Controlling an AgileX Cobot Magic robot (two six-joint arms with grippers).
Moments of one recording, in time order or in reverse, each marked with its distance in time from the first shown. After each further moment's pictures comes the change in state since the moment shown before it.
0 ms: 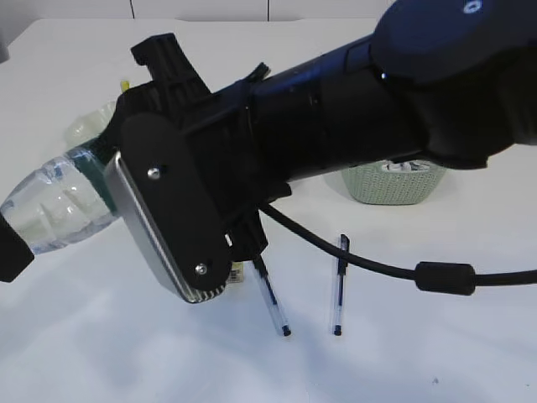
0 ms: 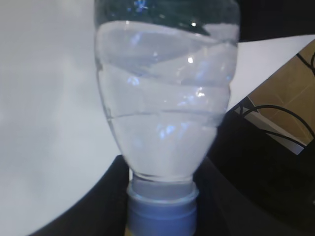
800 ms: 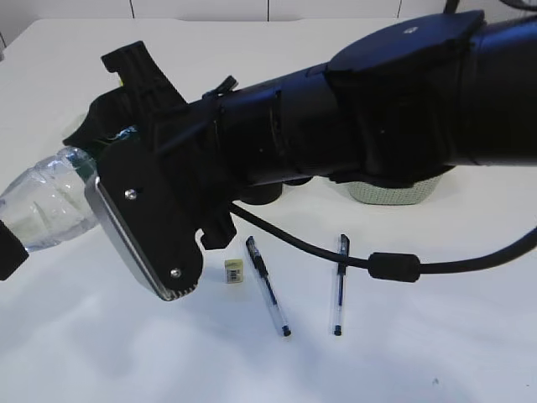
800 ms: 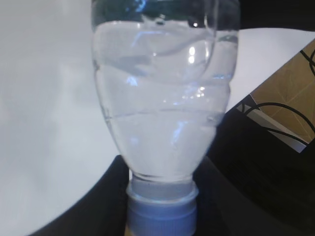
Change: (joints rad) left arm 0.012 0.002 0.000 -0.009 0.016 0.021; right arm 0.005 0.092 -0.027 0.447 -0.039 -0.550
